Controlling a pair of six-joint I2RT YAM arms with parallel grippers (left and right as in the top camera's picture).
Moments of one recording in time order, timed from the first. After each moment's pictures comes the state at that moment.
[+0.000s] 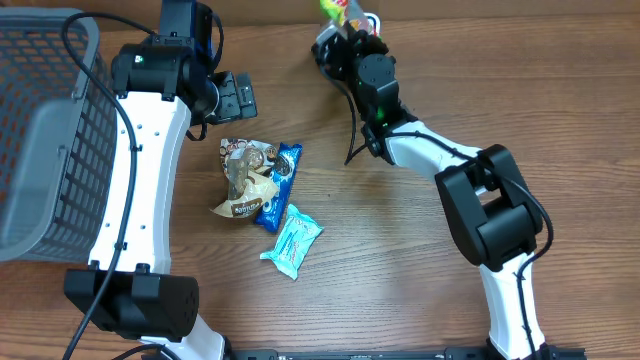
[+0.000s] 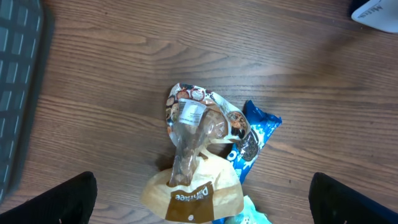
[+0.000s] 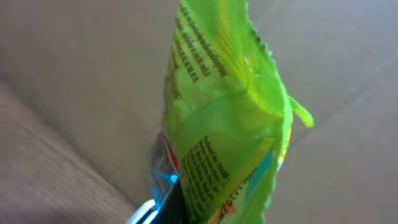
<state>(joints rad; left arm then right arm) -0.09 1.79 1.93 -1.34 -0.08 -0.32 0.48 2.28 1.53 0.80 0.18 -0.71</state>
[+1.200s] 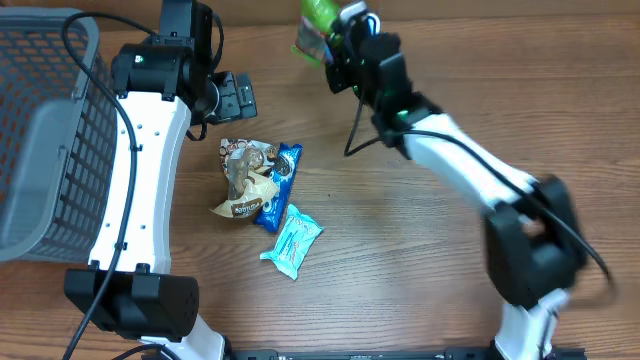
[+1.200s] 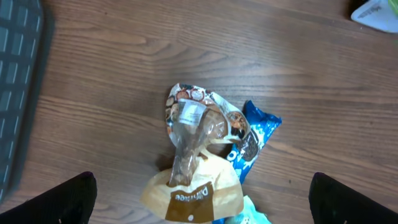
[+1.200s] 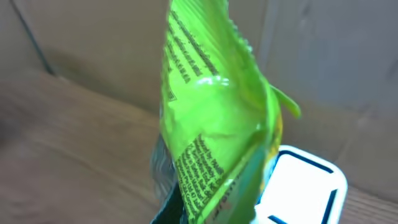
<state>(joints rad) -0.09 1.79 1.93 -1.34 -0.08 -0.32 0.49 2.02 1.53 0.21 -0.01 0.07</state>
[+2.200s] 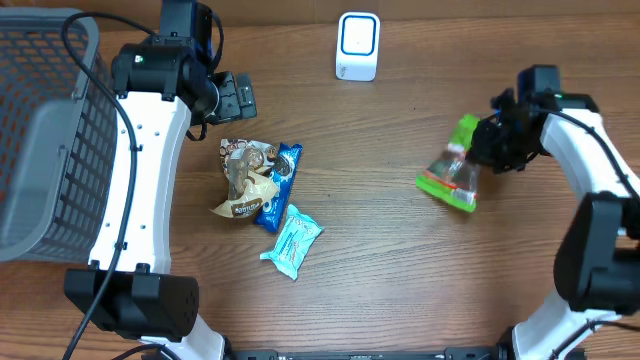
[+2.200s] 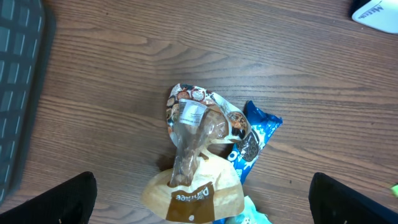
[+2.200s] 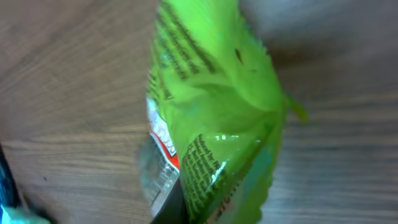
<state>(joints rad) -0.09 1.79 1.93 -1.34 -0.08 -0.32 -0.08 1.89 1.37 -0.93 -0.35 0.20</state>
